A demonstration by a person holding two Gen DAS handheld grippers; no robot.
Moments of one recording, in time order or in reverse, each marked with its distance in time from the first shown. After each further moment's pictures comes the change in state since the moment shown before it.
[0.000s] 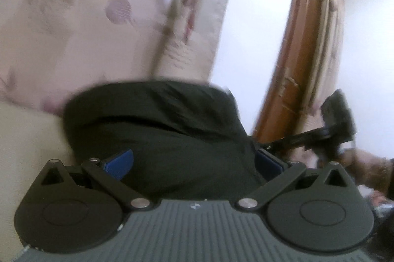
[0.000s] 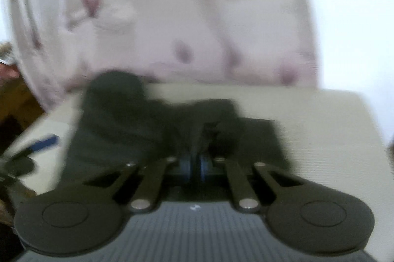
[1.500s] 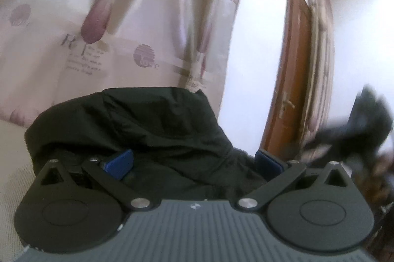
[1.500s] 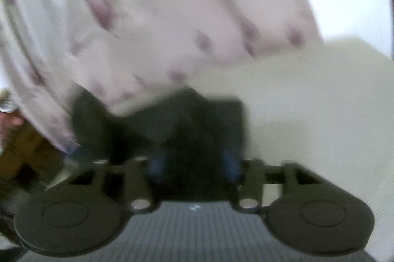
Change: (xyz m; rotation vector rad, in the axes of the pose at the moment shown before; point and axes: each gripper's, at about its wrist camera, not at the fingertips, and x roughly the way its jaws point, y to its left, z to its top) left arm -0.133 0.054 0.001 0.075 -0.175 0.041; right arm -0.043 0.193 -0.048 0.290 -0.092 0.048
